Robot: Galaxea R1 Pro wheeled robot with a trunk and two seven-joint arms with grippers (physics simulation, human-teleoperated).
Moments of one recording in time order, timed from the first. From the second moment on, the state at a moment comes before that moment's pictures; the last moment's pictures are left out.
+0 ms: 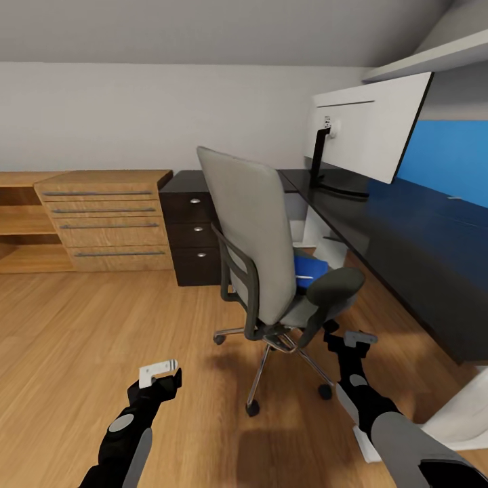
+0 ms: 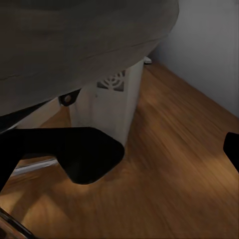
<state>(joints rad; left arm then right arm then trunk) -0.14 -0.09 -0.03 -1.46 0.13 0.42 0.24 -0.74 -0.04 -0.02 -0.32 -0.01 -0.50 -0.26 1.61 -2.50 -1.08</state>
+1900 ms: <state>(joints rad) -0.14 -0.09 -0.03 -1.46 0.13 0.43 0.24 -0.74 -0.03 -0.02 -0.32 -0.01 -0.50 -0.26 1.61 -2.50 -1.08</state>
